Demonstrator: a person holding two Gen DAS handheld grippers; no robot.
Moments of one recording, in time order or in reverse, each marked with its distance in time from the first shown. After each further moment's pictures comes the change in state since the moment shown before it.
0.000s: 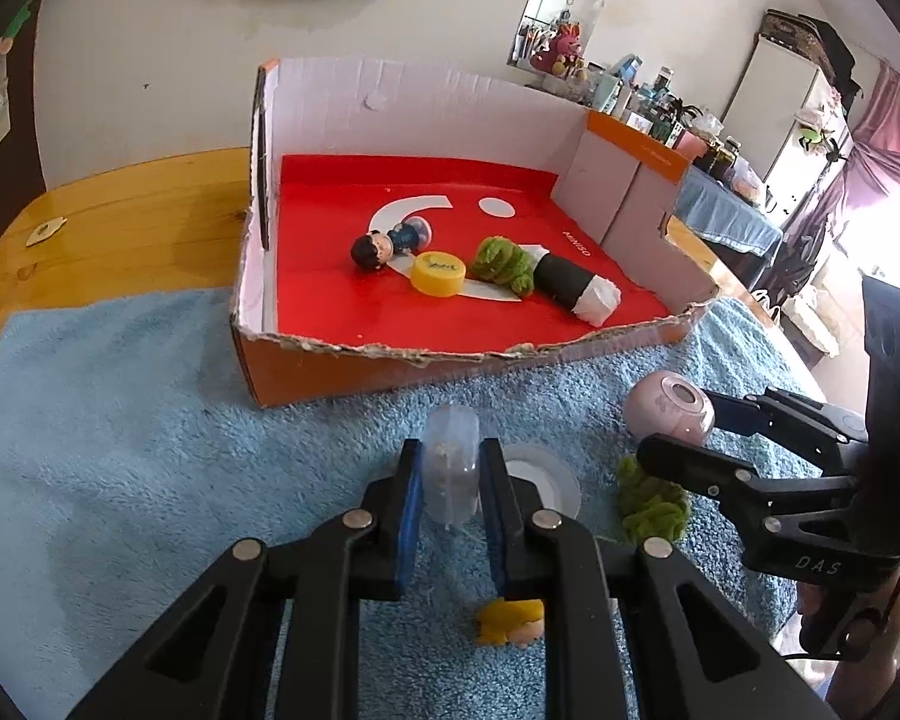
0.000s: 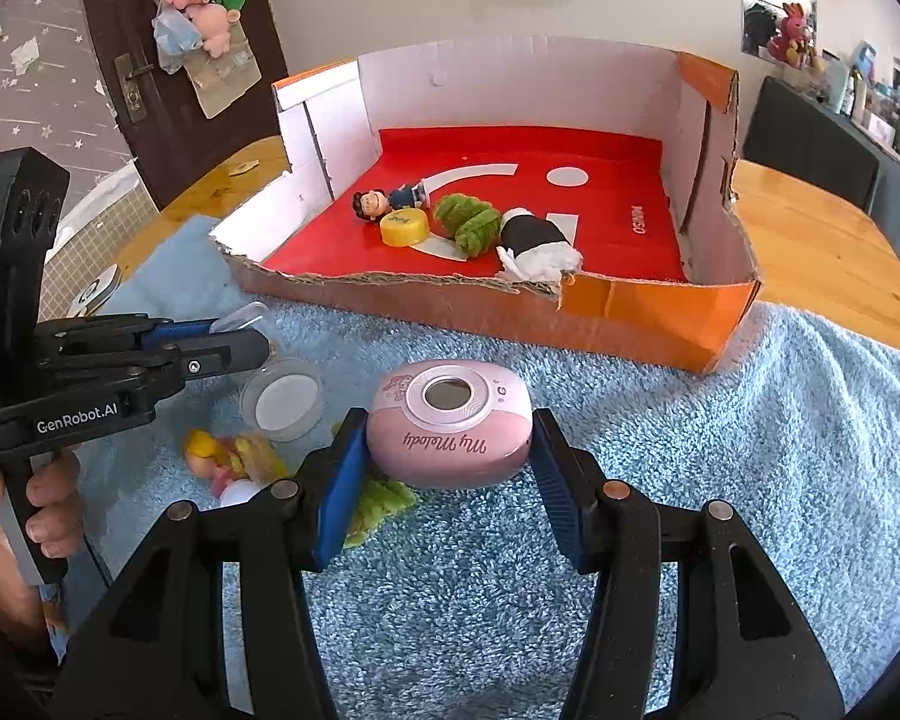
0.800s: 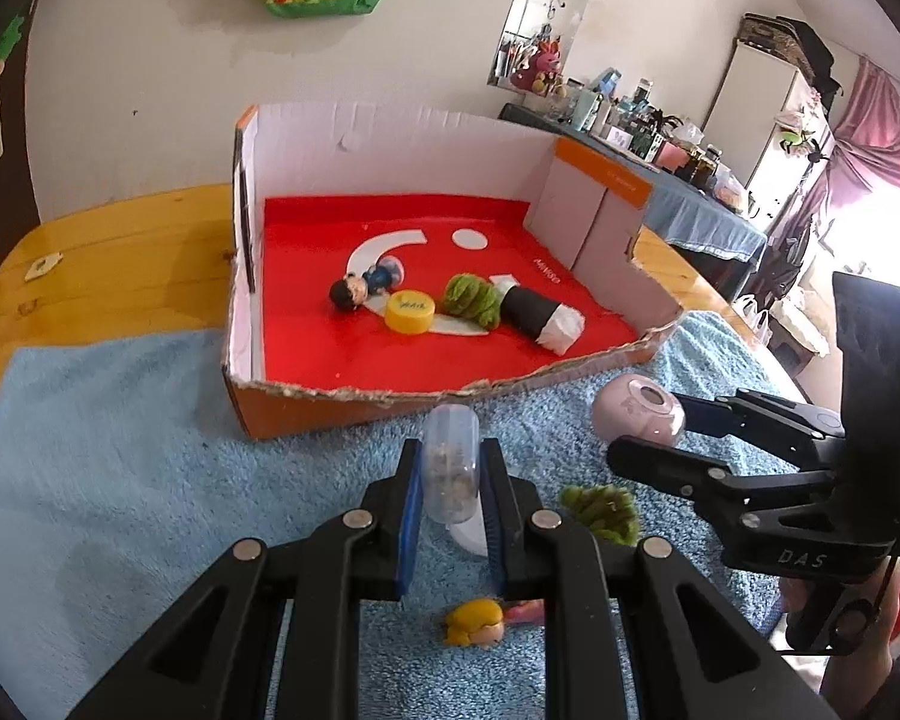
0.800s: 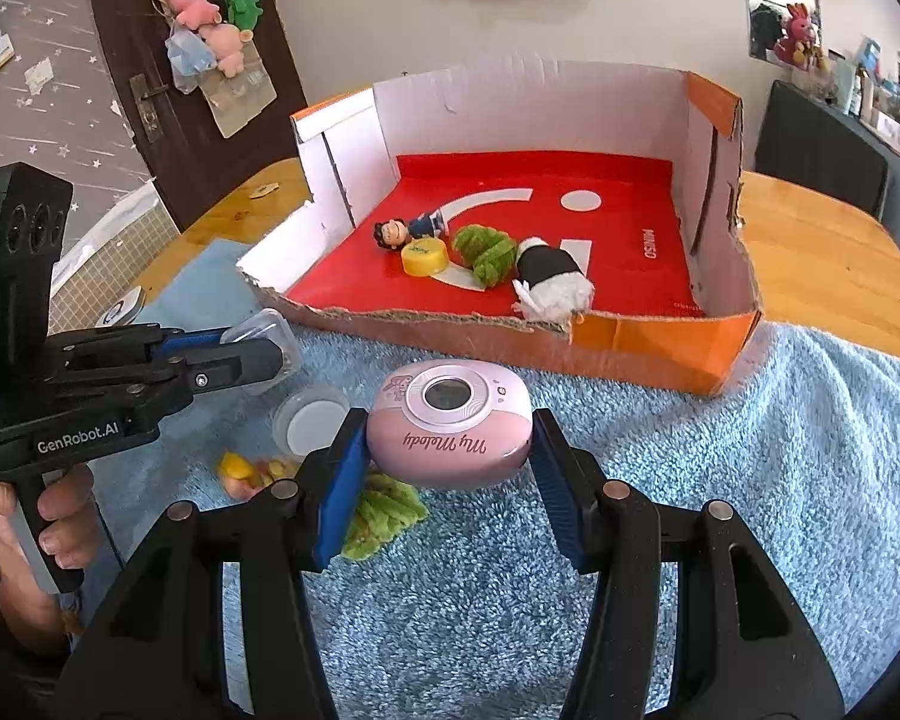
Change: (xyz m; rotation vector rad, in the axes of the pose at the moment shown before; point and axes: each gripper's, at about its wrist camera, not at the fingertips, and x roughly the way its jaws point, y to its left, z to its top) left arm -0.018 -0.012 0.010 0.031 -0.052 -0.023; right arm -0.009 0.001 0.012 0.013 -0.037 0.055
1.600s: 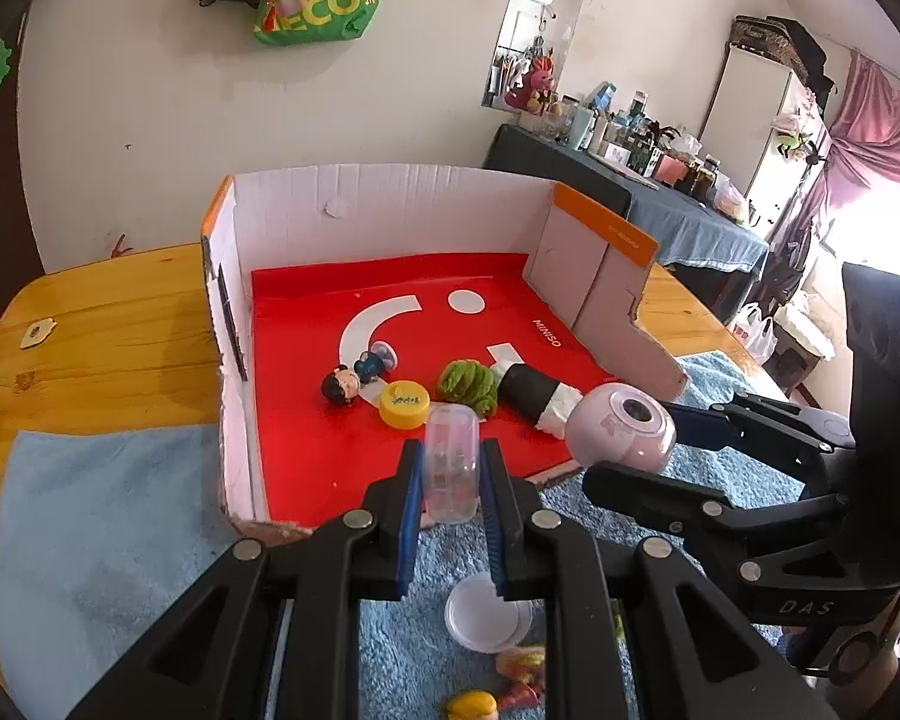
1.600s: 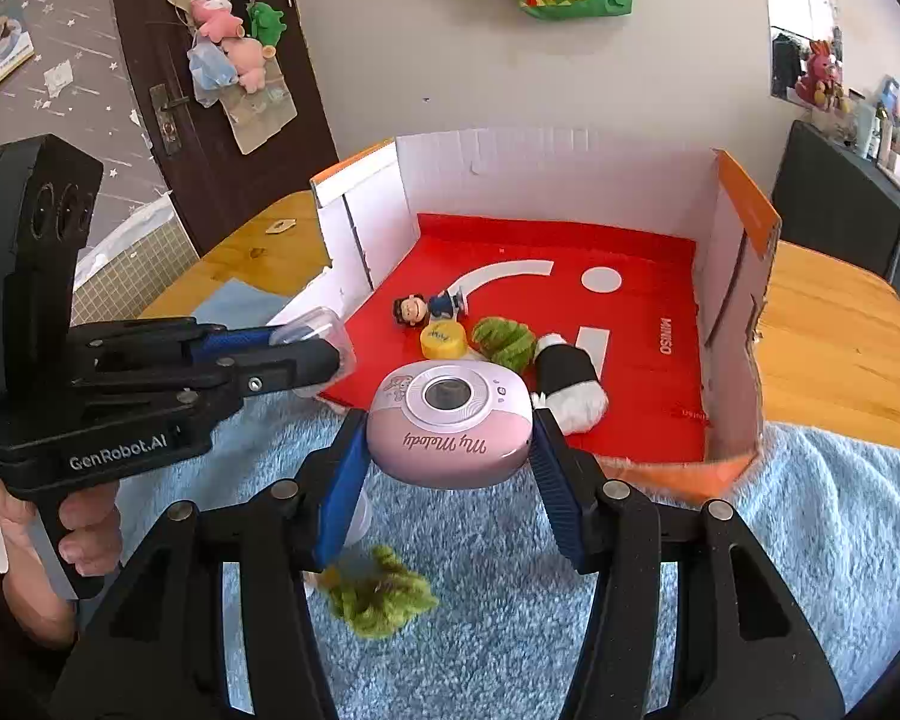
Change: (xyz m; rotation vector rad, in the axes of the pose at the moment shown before) left arm 0.007 -0.005 0.046 0.034 -0.037 0.023; right arm 0.001 0.003 0.043 -0.046 -0.046 0.022
